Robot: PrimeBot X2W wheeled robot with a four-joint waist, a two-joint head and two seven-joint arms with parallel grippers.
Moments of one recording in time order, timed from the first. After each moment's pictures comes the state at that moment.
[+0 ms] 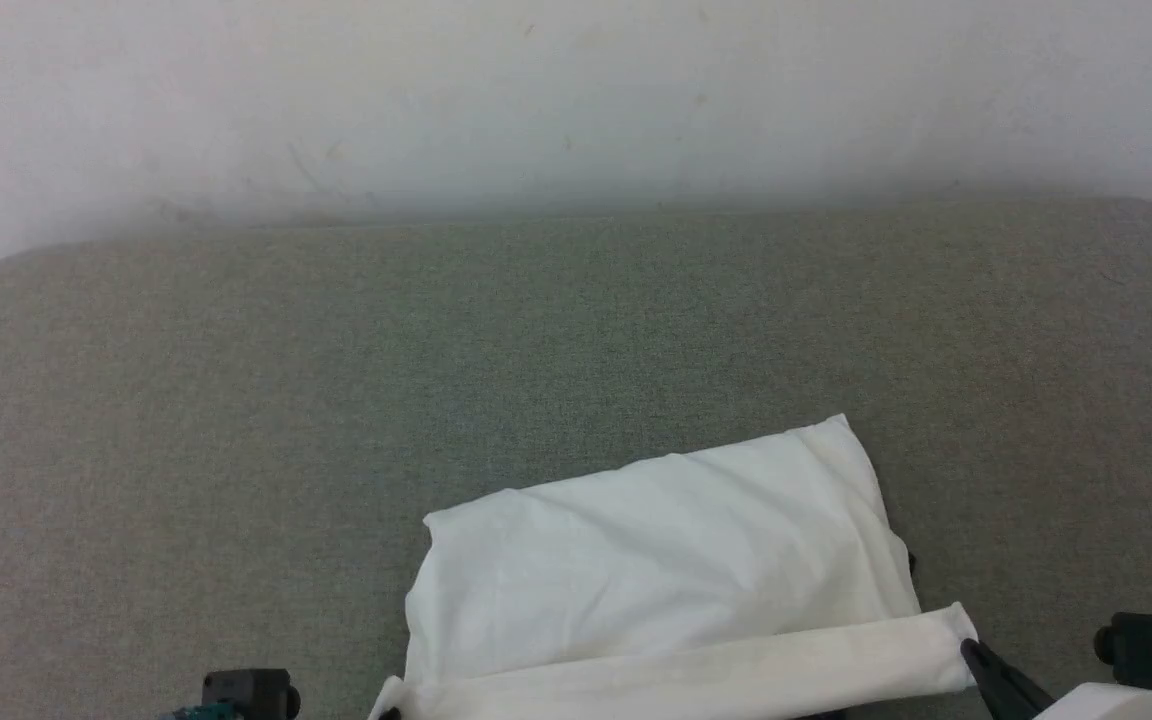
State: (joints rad) left arm 0.22 0.51 -0.45 -0.15 -0.83 0.24 0.23; right arm 0.30 -0.05 -0.13 -0.19 0.41 0.13 0.47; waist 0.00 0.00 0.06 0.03
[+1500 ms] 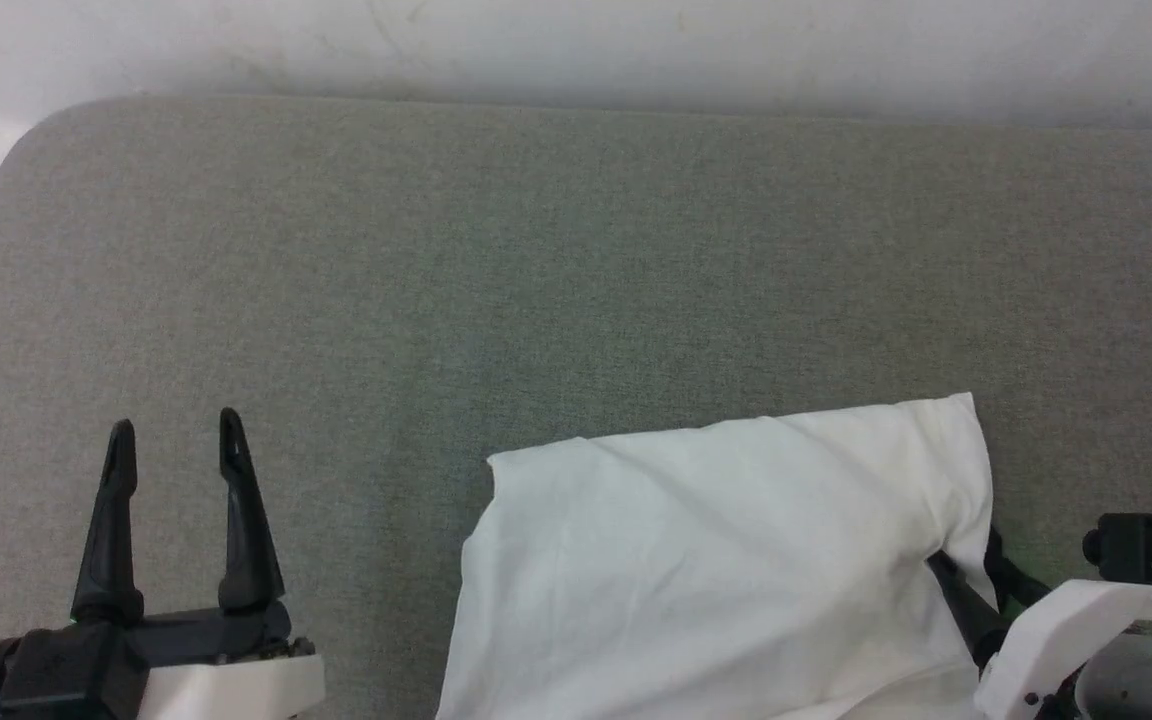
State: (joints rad) left arm 0.14 0.37 -0.19 -0.40 -0.30 0.40 -0.26; right arm 0.09 -0.05 -0.15 -0.05 0.37 0.13 0.50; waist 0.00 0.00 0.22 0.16
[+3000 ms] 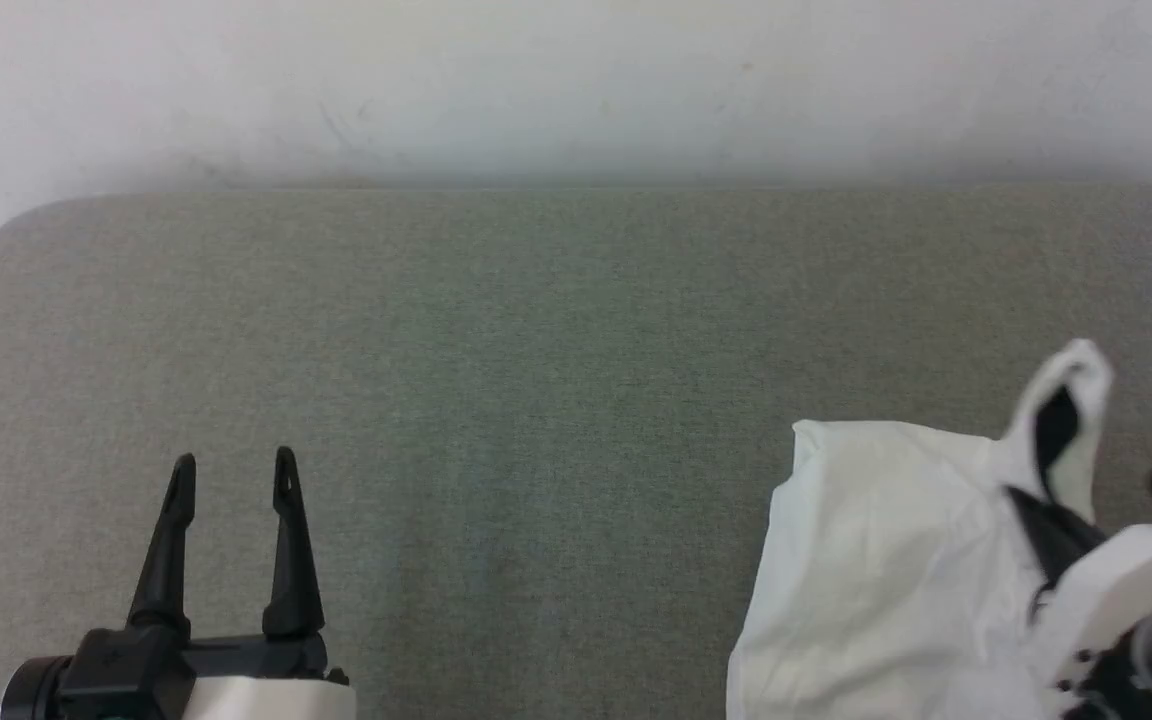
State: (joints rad) left arm 0.16 0.36 -0.24 -0.35 -0.31 0.38 -0.22; right arm 0.05 -0.06 -0.22 -0.25 0.33 0.13 0.62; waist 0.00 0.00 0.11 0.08
